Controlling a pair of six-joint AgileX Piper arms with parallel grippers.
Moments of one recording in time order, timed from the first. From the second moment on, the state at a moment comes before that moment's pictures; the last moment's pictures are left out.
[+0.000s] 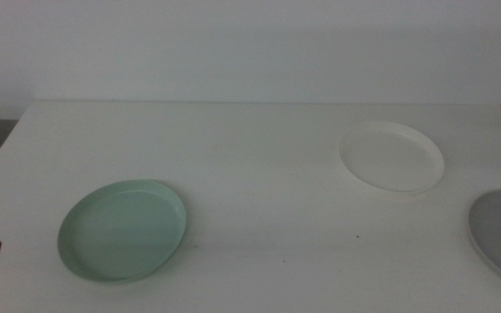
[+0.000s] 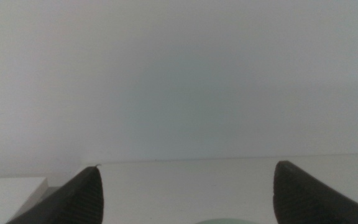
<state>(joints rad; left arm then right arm) -0.07 0.00 0.00 0.07 -0.01 -0.10 0.03 0.84 -0.99 -0.15 0.97 0.30</state>
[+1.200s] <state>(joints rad) -0.07 0.00 0.00 0.07 -0.01 -0.10 -0.52 1.77 -1.15 0.06 0.84 -0.33</state>
